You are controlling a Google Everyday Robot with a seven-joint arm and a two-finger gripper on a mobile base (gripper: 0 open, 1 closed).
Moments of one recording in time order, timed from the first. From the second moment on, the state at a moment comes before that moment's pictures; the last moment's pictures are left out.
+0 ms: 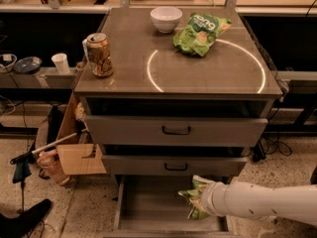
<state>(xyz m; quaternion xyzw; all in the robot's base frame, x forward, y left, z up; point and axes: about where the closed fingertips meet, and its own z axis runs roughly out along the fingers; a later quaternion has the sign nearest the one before) 0.435 -0.145 0.469 -0.42 0.86 0.08 0.27</state>
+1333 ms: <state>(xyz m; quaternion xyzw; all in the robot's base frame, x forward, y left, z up) 0.428 -0.151 0.389 -0.38 0.89 0.04 0.24</state>
